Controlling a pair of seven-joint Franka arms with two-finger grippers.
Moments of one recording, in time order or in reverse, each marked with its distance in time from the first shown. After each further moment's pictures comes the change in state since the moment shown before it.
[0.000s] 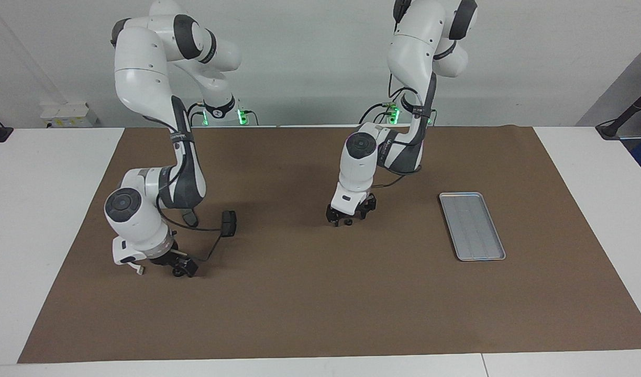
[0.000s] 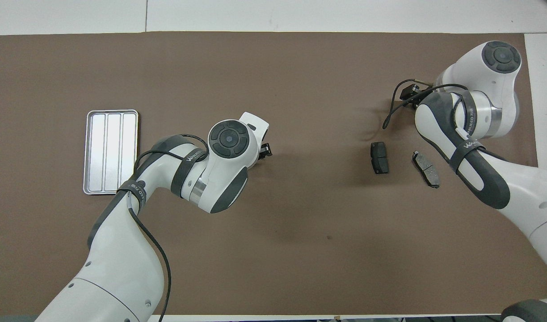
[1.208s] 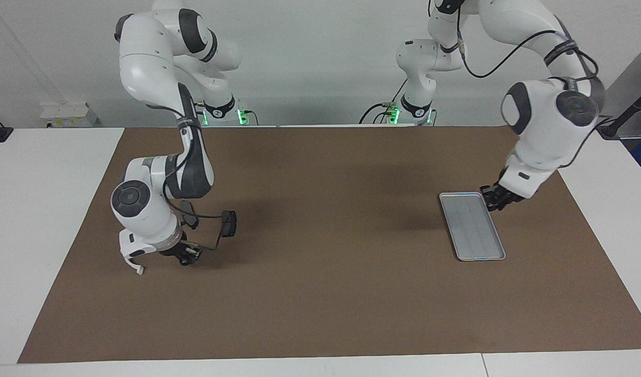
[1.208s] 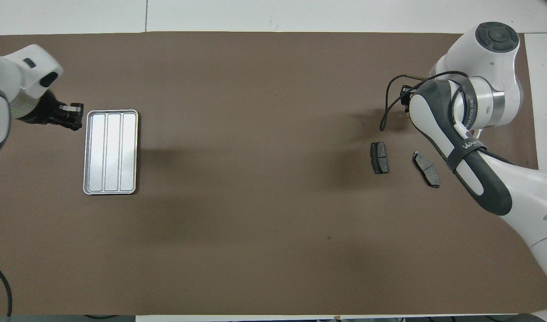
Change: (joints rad) left arm 0.627 -0.229 0.039 0.158 0.030 -0.439 0.950; right arm 0.080 -0.061 0.017 0.128 0.004 -0.301 0.008
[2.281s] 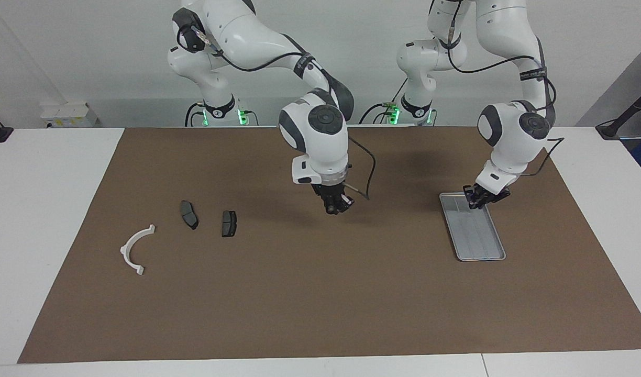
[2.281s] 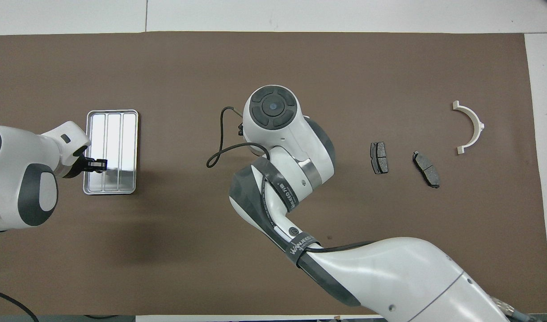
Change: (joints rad) left arm 0.015 -0.118 -0.029 -0.557 -0.027 0.492 0.026; right arm 0.555 0.015 0.011 0.014 0.118 0.146 0.954
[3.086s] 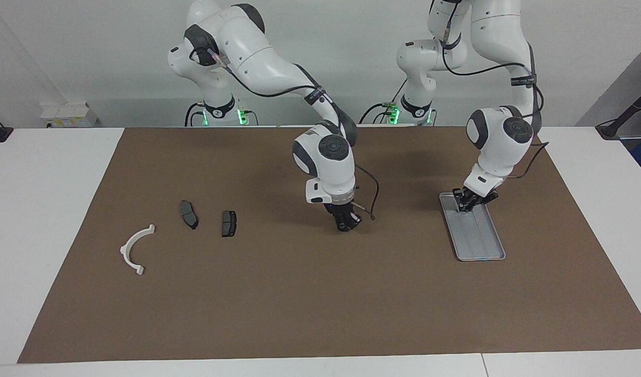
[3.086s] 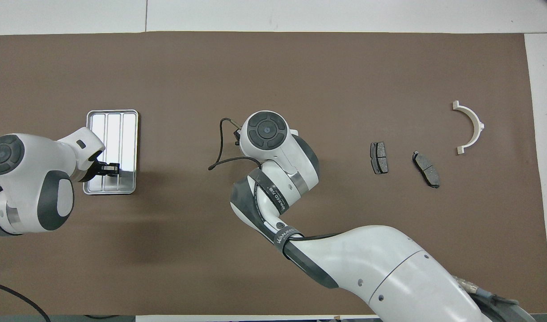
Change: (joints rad) left arm -0.031 0.014 -0.002 -0.047 0.000 0.064 -0.050; right arm 0.018 0.078 -0.014 -0.069 -0.007 0.206 0.020
